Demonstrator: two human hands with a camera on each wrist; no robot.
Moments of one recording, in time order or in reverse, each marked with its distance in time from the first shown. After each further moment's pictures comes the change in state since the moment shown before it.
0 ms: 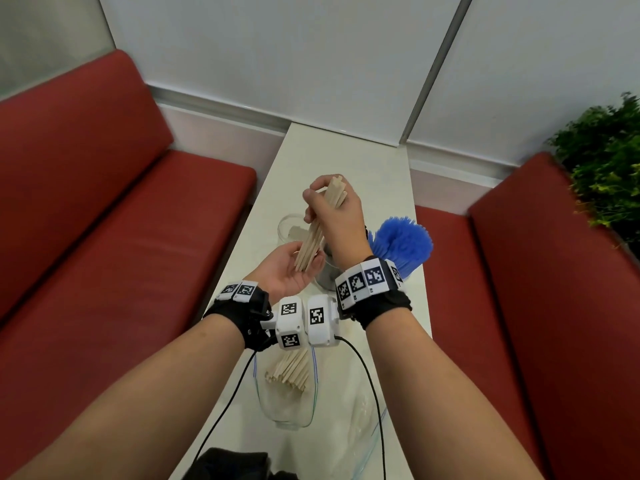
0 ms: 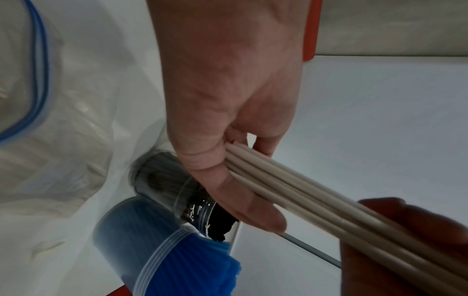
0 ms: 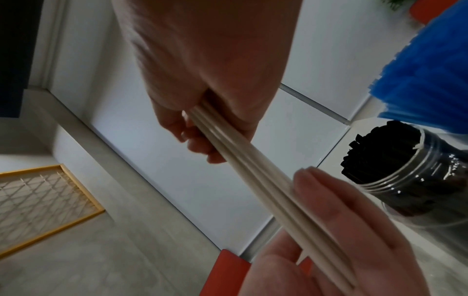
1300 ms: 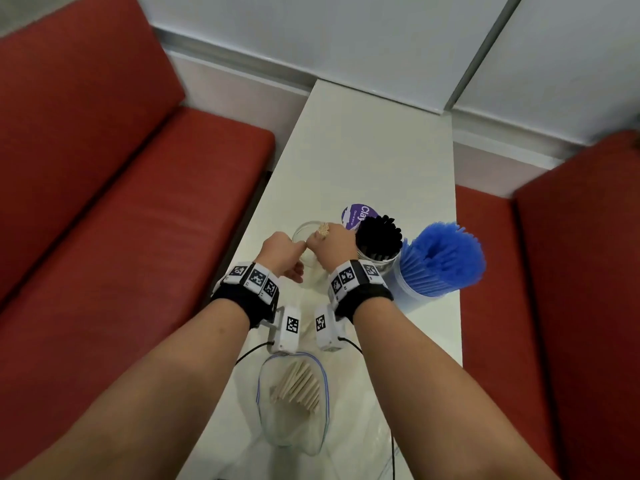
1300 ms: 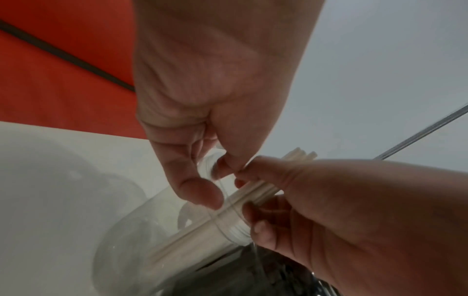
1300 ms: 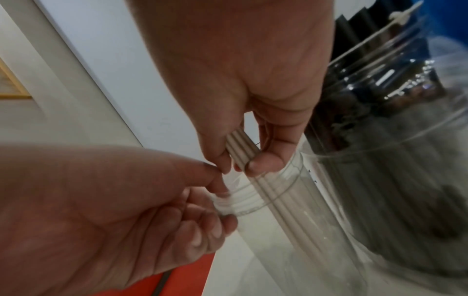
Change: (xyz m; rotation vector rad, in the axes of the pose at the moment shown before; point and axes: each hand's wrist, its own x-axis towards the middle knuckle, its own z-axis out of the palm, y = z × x) left_hand 0.078 0.066 -0.047 1.174 0.630 0.244; right_hand 0.074 0.148 0.013 -0.905 -0.257 0.452
